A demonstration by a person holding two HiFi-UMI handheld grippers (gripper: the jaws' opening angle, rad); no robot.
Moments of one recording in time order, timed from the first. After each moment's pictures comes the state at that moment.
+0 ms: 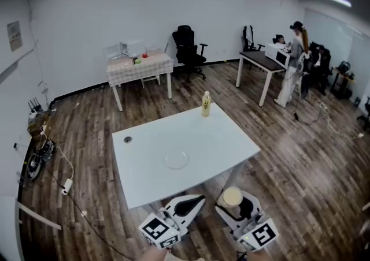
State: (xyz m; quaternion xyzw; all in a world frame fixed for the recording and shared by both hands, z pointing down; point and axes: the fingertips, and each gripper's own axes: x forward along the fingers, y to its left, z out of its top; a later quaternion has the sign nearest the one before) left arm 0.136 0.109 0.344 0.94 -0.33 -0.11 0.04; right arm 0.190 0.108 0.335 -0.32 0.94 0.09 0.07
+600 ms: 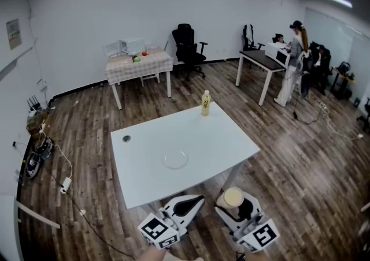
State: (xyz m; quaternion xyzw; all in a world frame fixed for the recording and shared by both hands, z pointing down) left arm 0.134 0.103 0.350 0.94 -0.33 -0.11 0.05; right arm 0.190 0.106 0.332 -0.31 0.94 0.07 0.08
